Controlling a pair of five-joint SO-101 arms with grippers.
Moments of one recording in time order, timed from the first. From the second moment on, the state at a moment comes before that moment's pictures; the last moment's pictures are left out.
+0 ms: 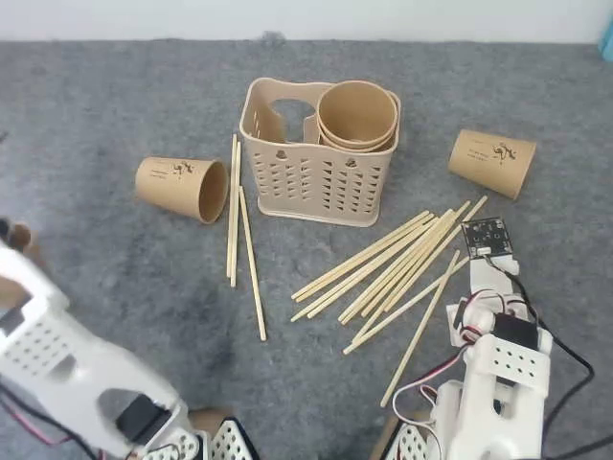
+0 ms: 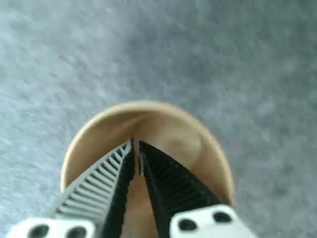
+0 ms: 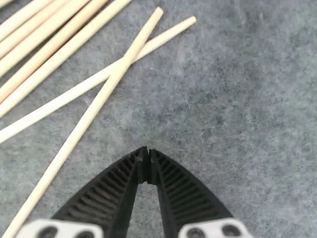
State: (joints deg) left arm -56.2 32.7 -30.8 98.4 -50.2; right arm 15.6 -55.2 78.6 53.5 24.9
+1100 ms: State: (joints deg) left arm -52.1 -9.4 6.2 93.7 -50.9; right arm 15.7 -55.2 78.6 53.5 24.9
